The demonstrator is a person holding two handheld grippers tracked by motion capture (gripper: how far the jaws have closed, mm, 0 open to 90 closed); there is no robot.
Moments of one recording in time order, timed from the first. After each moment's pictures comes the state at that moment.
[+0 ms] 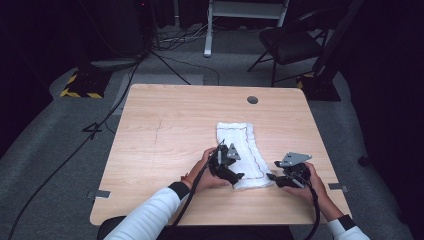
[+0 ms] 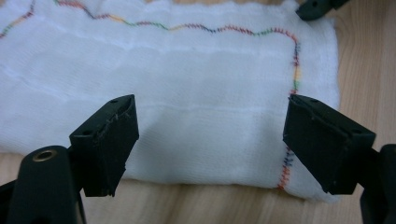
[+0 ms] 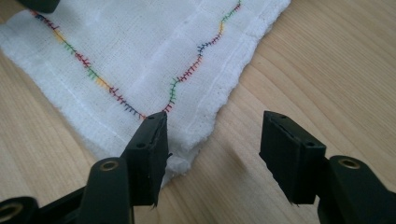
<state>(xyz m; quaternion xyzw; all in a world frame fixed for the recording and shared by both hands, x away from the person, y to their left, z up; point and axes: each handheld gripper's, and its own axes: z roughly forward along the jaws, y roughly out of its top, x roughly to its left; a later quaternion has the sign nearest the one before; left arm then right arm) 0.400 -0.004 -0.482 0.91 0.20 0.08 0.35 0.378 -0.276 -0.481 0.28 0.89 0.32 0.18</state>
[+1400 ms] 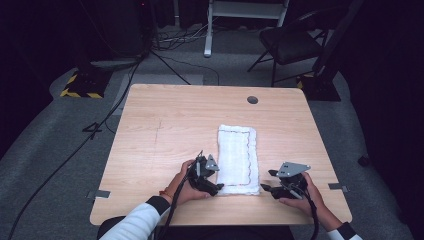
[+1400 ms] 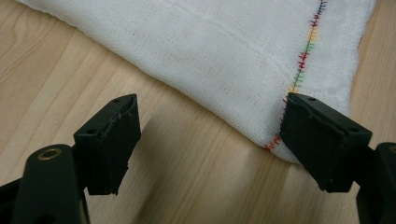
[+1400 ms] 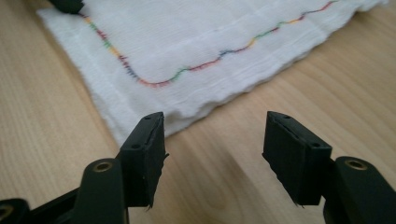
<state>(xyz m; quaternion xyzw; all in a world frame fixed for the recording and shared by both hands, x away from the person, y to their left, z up) 0.367 0.057 -0.490 0.91 0.24 0.08 0.32 0.346 -0.260 -0.476 0.26 0.89 0.35 0.16</state>
